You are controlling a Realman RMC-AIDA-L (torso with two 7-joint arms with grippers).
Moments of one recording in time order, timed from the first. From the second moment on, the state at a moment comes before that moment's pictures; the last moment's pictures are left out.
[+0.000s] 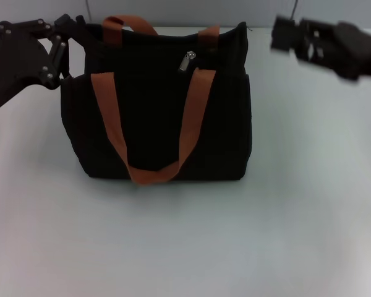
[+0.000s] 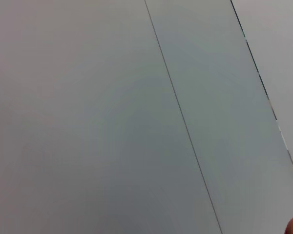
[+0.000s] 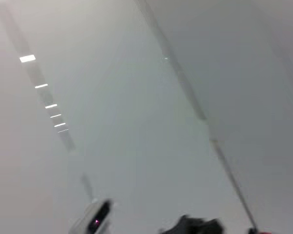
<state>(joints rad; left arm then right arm) -0.45 -2.06 0.53 0.48 1.52 1.55 -0.61 0.55 2.04 -0.80 -0.71 -1.55 -1.77 1.62</state>
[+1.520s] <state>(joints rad) -0.41 -1.99 0.55 0.58 1.69 1.49 -1.08 0.39 2.07 -0.82 -0.45 -1.88 -1.75 0.88</state>
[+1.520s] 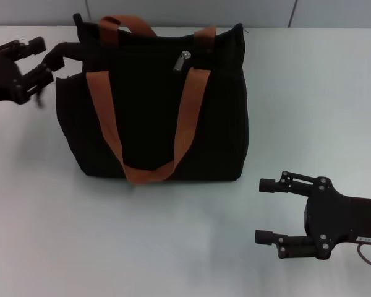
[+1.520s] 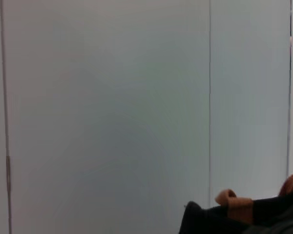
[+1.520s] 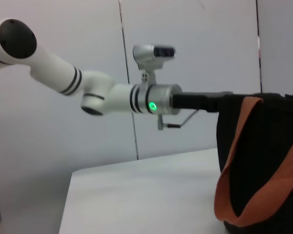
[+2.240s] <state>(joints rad) -0.40 -1.94 0.56 0.64 1.79 1.92 -1.28 0.42 2.08 -0.81 -0.42 -1.88 -1.71 0.87</state>
